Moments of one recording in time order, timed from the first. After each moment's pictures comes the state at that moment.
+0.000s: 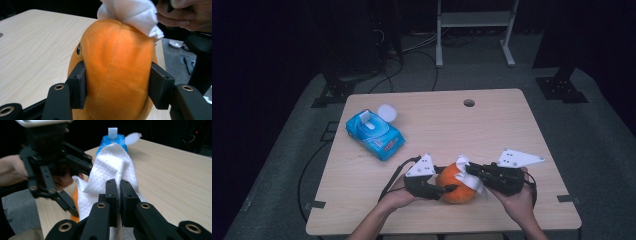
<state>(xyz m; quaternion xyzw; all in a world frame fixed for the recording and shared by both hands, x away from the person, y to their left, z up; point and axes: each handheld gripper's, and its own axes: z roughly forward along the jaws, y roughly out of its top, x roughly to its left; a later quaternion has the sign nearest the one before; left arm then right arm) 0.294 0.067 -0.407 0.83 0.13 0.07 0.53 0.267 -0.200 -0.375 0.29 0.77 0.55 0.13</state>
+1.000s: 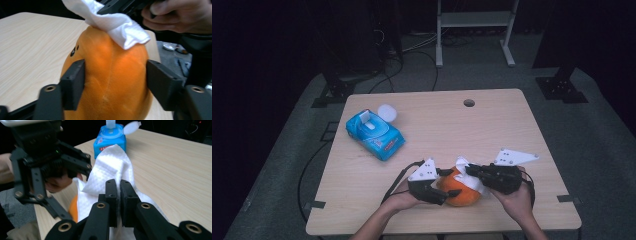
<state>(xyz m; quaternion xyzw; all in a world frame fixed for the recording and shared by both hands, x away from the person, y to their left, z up) 0.292 0.056 -0.427 0.82 0.11 0.06 0.55 0.276 -0.200 -0.387 0.30 0.79 0.53 0.11</state>
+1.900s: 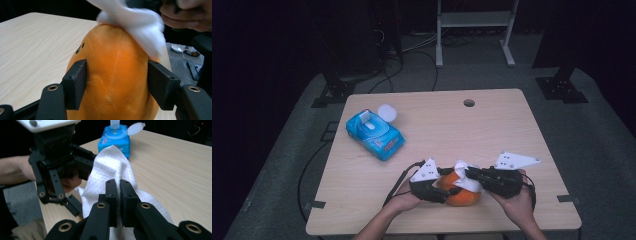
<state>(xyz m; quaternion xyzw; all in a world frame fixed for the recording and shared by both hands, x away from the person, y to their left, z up) 0.296 0.056 -0.432 0.82 0.13 0.07 0.56 0.266 -0.197 -0.384 0.29 0.79 0.53 0.12</state>
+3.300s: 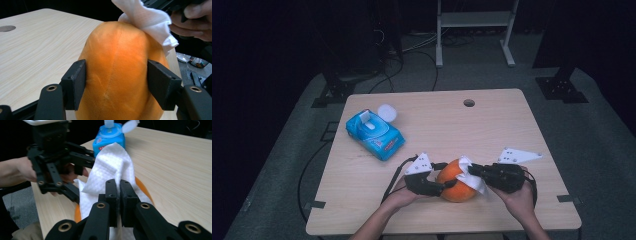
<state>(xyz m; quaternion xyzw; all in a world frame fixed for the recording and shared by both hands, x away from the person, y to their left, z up) 0.308 0.066 -0.436 0.80 0.17 0.07 0.56 0.279 -0.207 -0.391 0.31 0.78 0.54 0.10</state>
